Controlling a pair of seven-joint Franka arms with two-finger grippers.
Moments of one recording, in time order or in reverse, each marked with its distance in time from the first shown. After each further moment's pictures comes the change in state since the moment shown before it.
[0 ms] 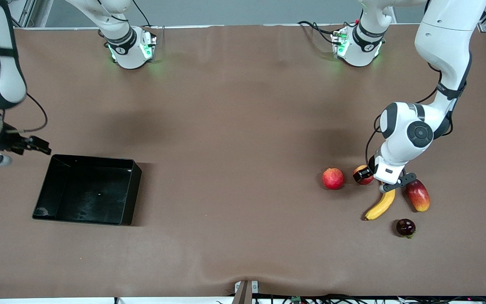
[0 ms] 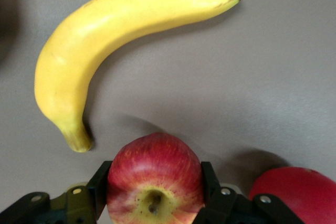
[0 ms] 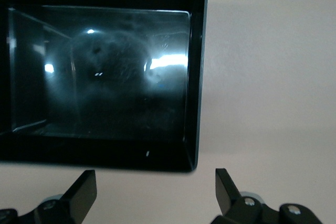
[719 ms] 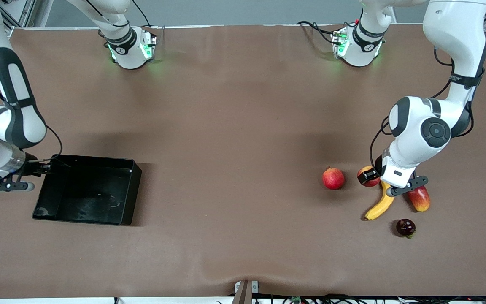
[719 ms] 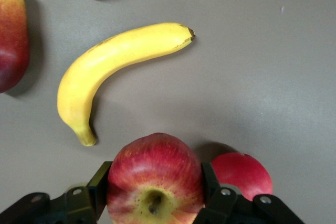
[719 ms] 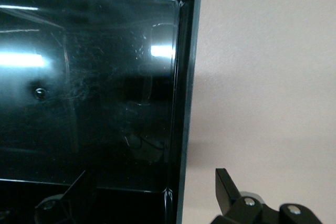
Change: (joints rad) left arm -0.008 -0.084 -0.015 0.123 0.000 -0.231 0.003; right arm -0.029 0.288 0.000 0.135 0.000 0.090 -0.053
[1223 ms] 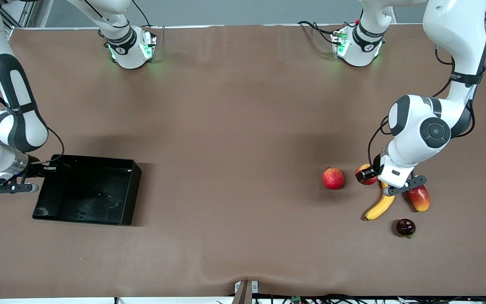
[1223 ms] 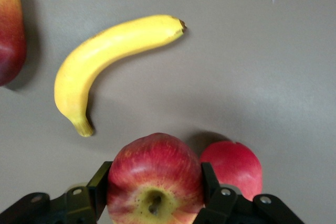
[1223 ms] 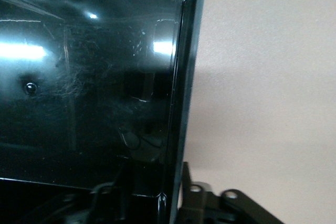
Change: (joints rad) left arm -0.001 -0.001 -0.023 0.030 0.000 -0.065 0.000; right arm -0.009 0.021 0.000 0.023 0.001 -0.013 -0.047
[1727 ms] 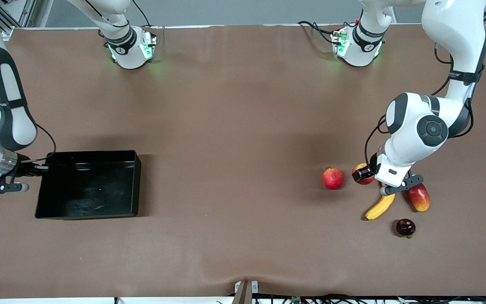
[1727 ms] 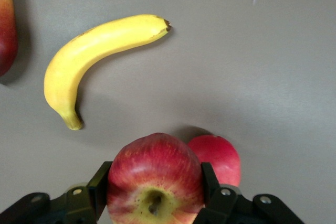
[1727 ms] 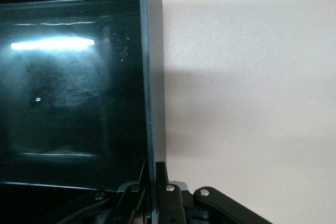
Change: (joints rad) left arm 0.001 -0.015 -0.028 0.013 0.000 -0.008 -0.050; right arm -0.004 -0.059 0.002 0.039 0.002 -0.103 -0.016
